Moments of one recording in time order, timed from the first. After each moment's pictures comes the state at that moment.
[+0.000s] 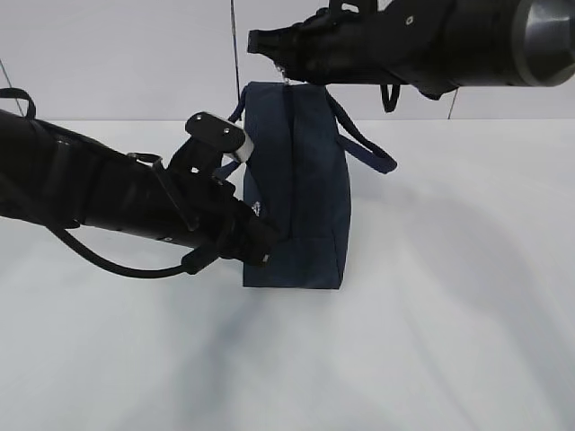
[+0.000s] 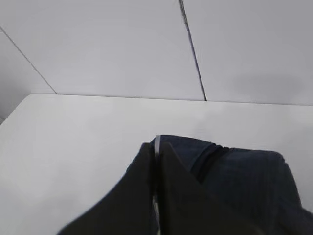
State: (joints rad) left arm -0.56 1.86 -0.98 -1.62 0.32 1.70; right arm 0.47 1.98 -1.54 0.67 0.00 -0.34
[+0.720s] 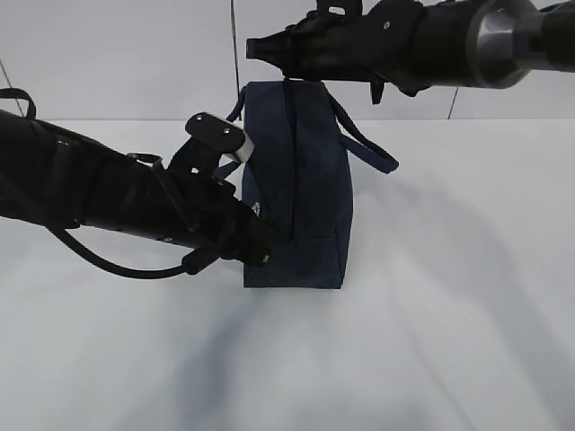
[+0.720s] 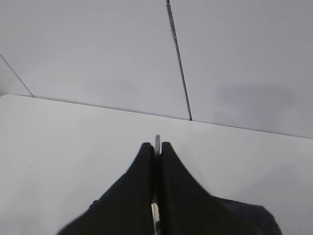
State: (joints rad) left arm -0.56 1.86 -0.98 -1.62 0.32 1.70; right arm 0.44 2.11 -1.71 0.67 0.02 -0.45
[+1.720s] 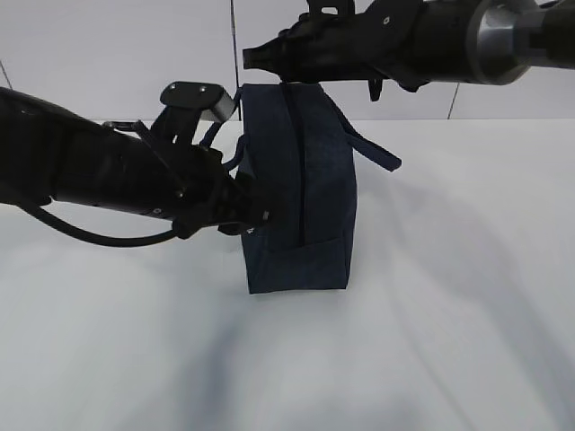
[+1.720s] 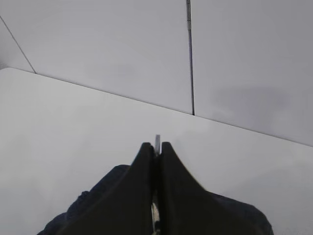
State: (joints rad) left arm -0.56 1.76 -0.98 -1.57 0.34 1.48; right arm 0.44 2.12 -1.72 0.66 0.08 -0.55
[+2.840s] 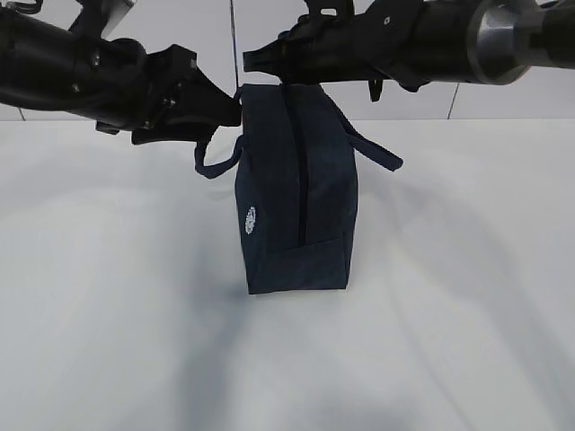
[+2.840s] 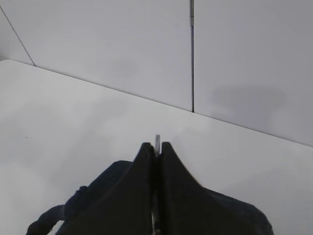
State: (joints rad) left arm -0.31 1.68 -1.17 -1.22 0.69 0.76; right arm 0.44 2.12 -1.72 0.66 0.09 -0.57
